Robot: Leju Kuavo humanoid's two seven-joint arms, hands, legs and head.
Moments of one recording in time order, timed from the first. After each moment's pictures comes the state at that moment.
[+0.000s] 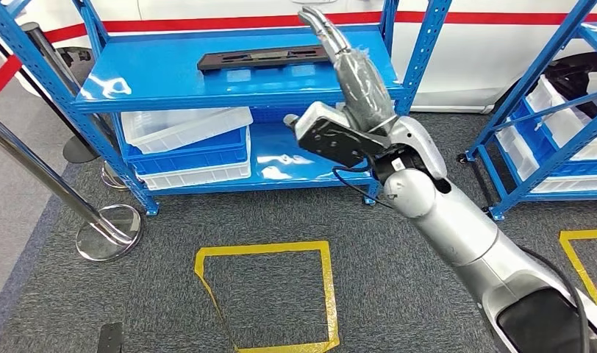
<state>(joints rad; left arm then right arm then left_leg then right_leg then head) -0.09 0.07 0.04 -0.25 0.23 0.36 -0.45 -0.96 -0.16 0.71 -1.38 0.30 -0.16 0.03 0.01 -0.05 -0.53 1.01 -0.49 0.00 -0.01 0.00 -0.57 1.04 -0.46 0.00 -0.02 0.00</state>
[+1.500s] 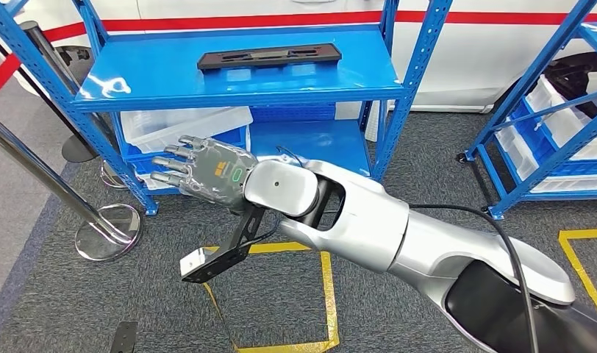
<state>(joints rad) -0.09 0.08 -0.07 -0.25 0.19 0.33 -0.40 -1.17 0.08 1.17 -1.19 0.85 0.29 0.01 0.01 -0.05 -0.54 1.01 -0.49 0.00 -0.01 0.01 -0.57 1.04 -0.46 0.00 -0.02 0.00</state>
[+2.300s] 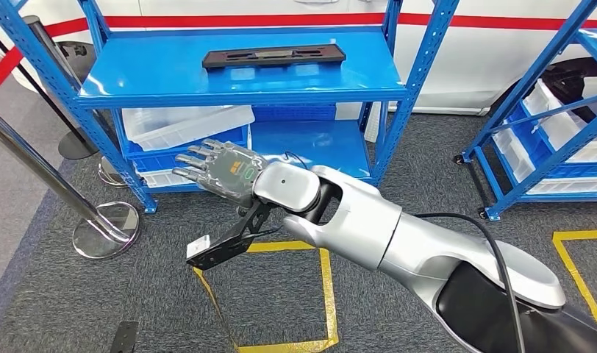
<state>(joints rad) -0.08 0.08 -0.09 -0.24 0.20 0.29 -0.38 -1.14 0.11 1.21 -1.02 0.72 0.20 0.05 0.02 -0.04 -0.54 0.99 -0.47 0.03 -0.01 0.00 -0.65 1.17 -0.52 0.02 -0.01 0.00</state>
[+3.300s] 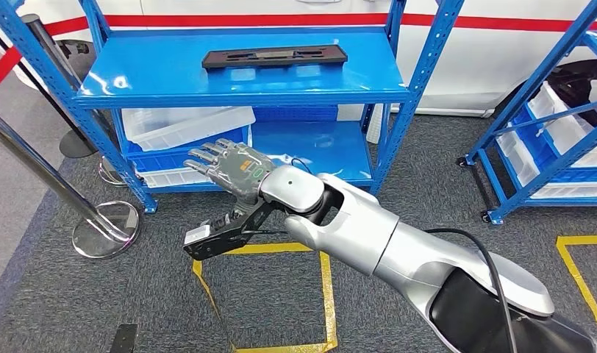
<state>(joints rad) -0.09 0.09 -0.11 -0.24 0.22 0.25 -0.36 -1.08 0.12 1.15 -0.97 0.67 0.15 0.10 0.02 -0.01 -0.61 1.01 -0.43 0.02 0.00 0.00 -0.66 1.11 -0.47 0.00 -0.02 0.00</state>
